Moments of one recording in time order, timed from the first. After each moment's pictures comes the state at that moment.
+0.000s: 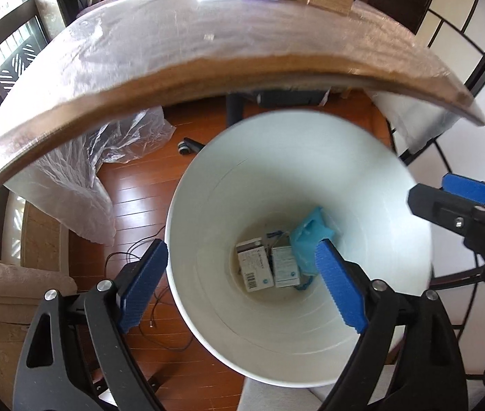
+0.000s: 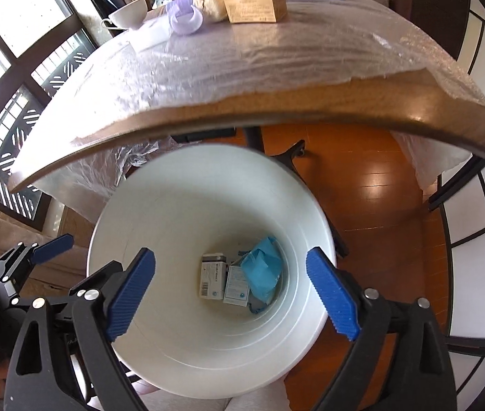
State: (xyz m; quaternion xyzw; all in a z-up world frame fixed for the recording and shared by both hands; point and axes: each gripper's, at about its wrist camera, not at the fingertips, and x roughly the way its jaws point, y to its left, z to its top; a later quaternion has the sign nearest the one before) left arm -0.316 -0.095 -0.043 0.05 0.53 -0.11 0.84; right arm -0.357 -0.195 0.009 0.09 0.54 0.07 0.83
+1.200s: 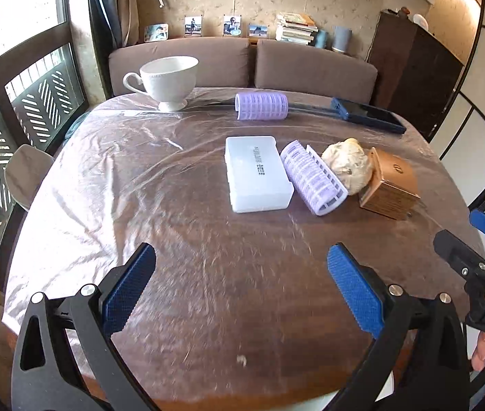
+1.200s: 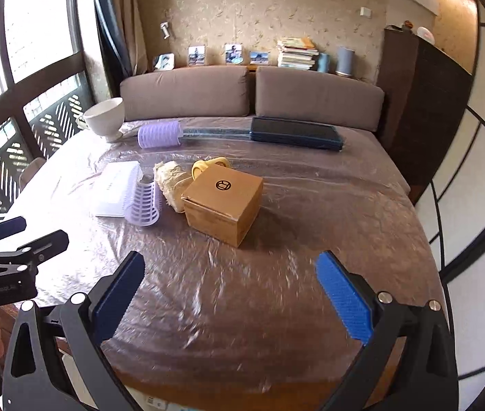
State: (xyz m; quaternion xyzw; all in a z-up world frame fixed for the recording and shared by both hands) left arm -0.158 -0.096 0.051 -0.01 0.44 -0.05 0.90; right arm -0.206 -0.230 0.095 -0.01 0.41 0.05 0.91
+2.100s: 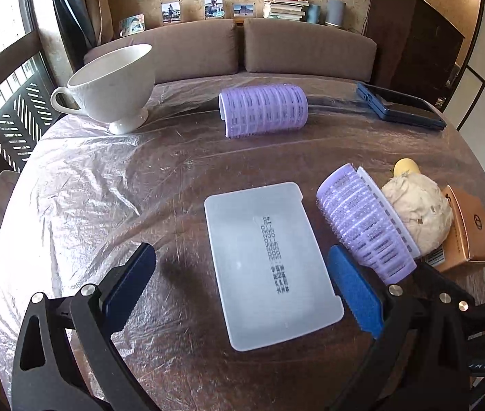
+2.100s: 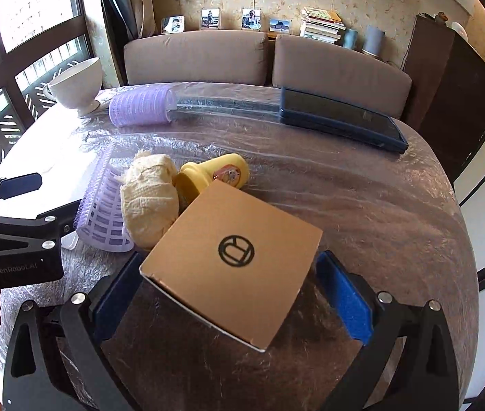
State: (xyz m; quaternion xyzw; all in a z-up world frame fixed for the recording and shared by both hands) left arm -0.049 -0.107 0.012 0.03 0.47 -0.07 0.88; right arm -0.098 -0.206 0.038 -0.04 0.47 0.06 0.88
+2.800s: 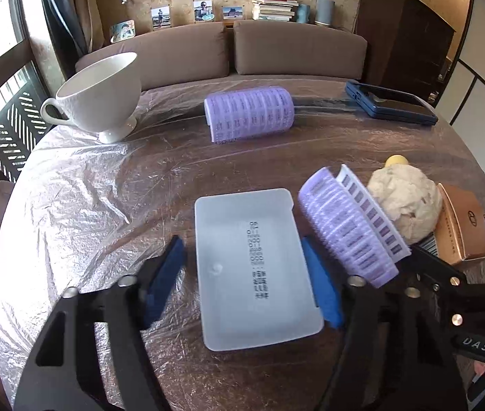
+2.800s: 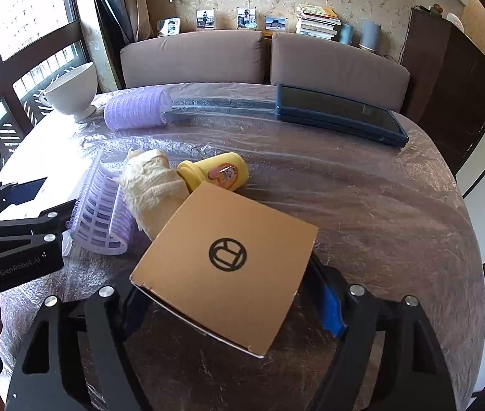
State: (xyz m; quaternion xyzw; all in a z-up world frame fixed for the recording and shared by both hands) left arm -0.046 -0.119 0.015 0.05 0.46 -0.09 0.88; right arm -0.097 -0.212 0.036 -0.02 0.47 0.06 0.88
